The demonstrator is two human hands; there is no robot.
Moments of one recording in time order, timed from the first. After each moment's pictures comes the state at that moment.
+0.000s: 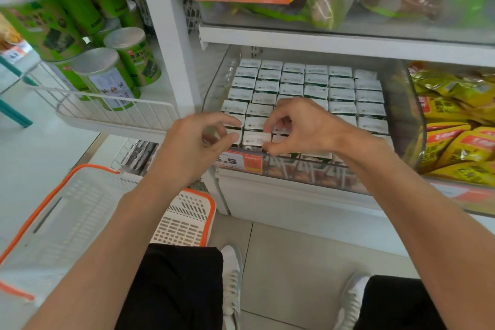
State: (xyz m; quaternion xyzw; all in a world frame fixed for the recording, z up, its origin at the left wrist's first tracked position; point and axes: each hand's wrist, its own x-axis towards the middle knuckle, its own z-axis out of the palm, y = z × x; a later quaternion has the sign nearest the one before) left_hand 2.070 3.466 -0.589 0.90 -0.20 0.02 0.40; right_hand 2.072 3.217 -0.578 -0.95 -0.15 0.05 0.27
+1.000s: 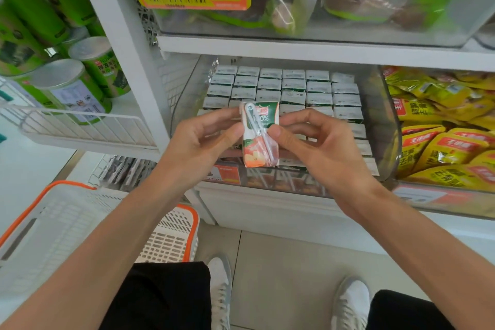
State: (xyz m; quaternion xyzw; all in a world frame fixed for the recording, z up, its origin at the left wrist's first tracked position) left_hand 2.063 3.413 -0.577 0.73 -0.19 -0.12 0.65; right_hand 2.001 3.205 -0.580 -0.68 0.09 -0.06 0.72
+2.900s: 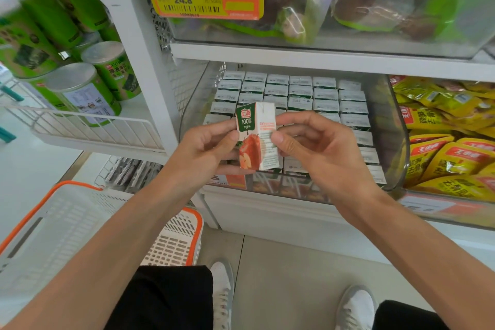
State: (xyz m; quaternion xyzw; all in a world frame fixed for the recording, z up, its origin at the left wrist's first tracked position) left_hand 2.065 3.420 -0.582 0.69 -0.17 -0.21 0.67; right_hand 2.003 3.212 -0.577 -0.68 0.03 -0.07 0.73
